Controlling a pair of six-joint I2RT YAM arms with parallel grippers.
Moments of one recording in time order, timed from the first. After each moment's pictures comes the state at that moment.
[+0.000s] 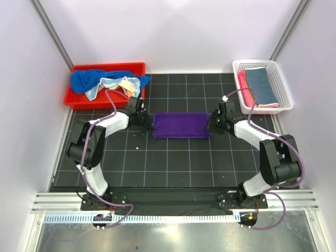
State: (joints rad) left arm -0.37 1.82 1.08 -0.23 0.24 -0.71; right arm 0.23 1.54 0.83 -0.18 -0.10 0.60
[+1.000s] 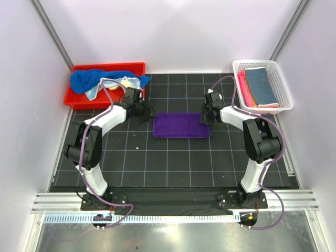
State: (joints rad) left arm -0.35 1.79 1.22 -0.31 0.22 -0.66; right arm 0.30 1.84 1.15 -0.31 0.09 0.40
